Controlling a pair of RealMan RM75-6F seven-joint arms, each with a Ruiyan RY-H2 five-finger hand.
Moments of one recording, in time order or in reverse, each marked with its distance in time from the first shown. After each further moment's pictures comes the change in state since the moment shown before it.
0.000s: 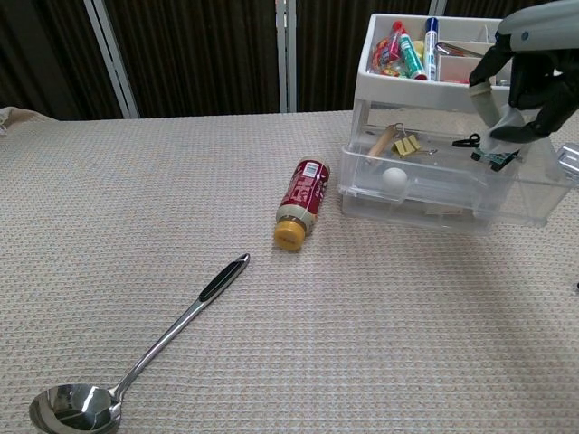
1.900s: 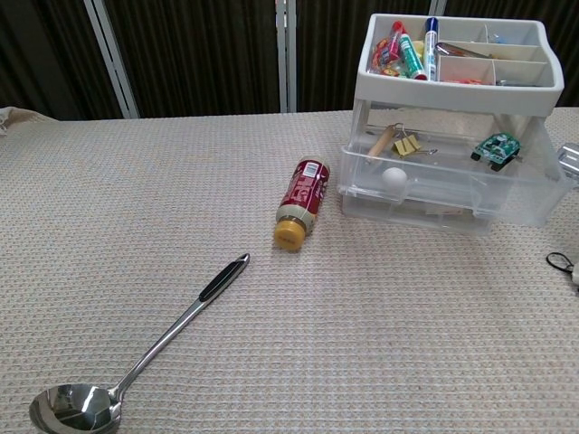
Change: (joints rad) left arm 0.017 0.010 0.007 -0.018 0.033 0.033 -0.011; right arm -0.377 -0.036 -0.029 0.377 -0.273 0.131 0.490
